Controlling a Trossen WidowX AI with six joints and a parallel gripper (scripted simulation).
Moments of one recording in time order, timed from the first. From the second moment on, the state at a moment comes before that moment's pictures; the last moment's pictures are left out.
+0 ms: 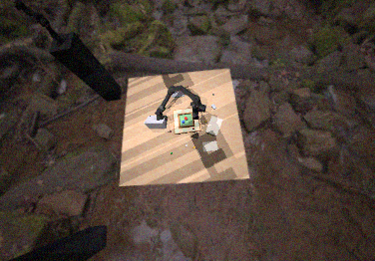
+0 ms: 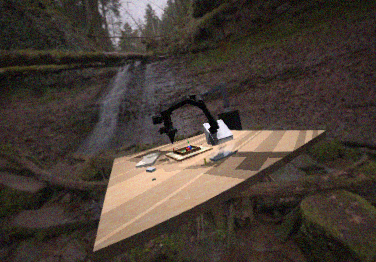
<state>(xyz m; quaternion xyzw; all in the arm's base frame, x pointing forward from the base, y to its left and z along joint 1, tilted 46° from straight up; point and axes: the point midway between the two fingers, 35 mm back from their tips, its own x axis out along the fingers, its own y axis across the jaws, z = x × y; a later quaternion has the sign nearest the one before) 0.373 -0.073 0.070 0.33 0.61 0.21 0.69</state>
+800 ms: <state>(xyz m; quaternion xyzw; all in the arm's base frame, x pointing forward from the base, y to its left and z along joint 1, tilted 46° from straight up) 0.340 -0.049 0.099 0.33 0.61 0.21 0.69</state>
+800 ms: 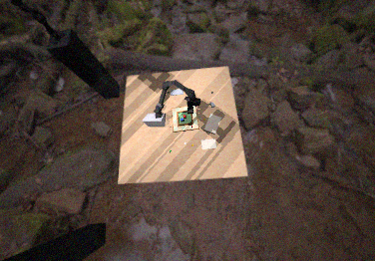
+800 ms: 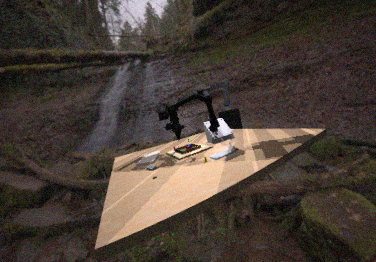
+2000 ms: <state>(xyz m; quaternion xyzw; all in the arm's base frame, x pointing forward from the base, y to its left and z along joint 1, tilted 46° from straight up) 0.252 0.043 0.087 0.33 0.61 0.22 0.69</state>
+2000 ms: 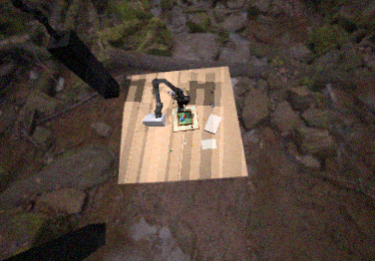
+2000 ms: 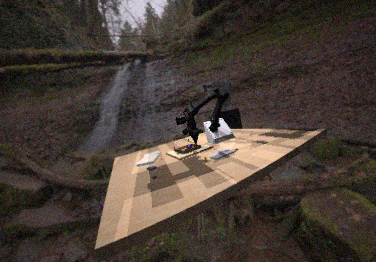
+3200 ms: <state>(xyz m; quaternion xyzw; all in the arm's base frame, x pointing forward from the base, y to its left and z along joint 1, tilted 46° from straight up) 0.255 0.074 0.059 0.33 0.61 0.22 0.69</state>
